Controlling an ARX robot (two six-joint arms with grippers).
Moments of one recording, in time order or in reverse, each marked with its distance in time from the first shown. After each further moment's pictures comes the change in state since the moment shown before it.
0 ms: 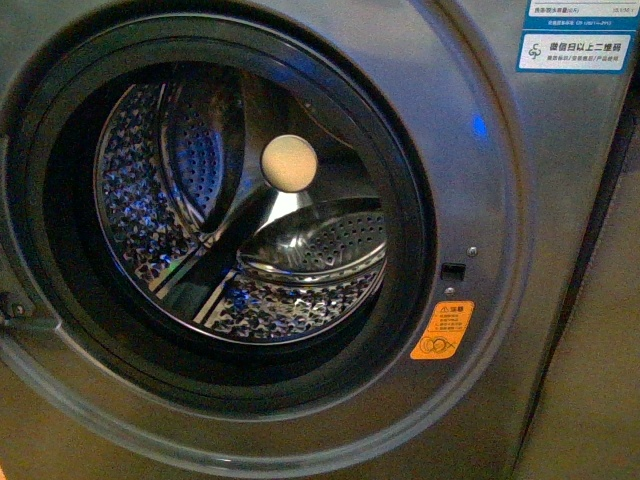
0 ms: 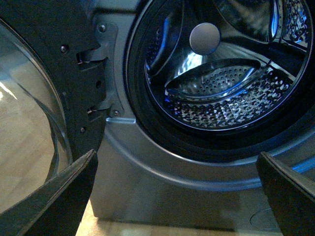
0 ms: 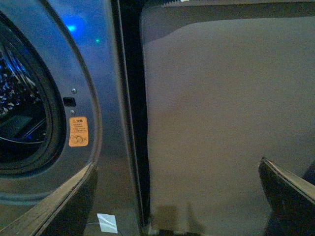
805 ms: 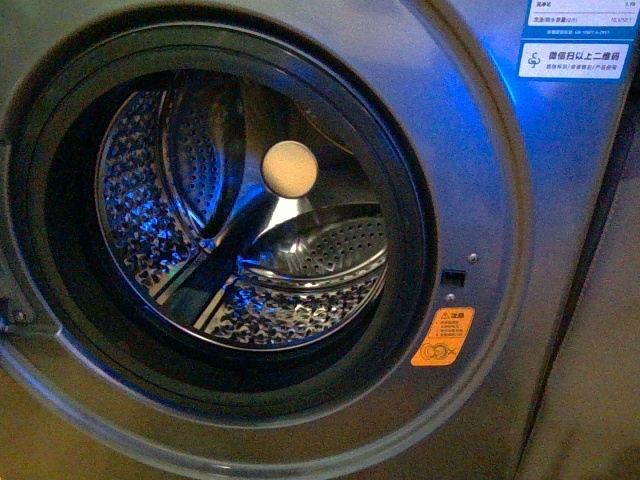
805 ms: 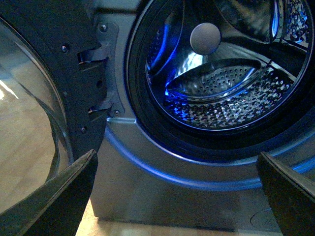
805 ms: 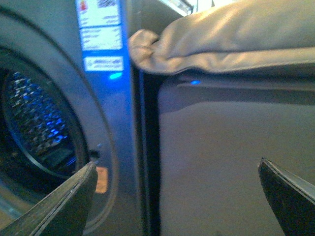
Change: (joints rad) left arm 0.000 0.000 0.000 0.000 0.000 0.000; right arm -0.692 0.704 0.093 0.925 -0.888 0.237
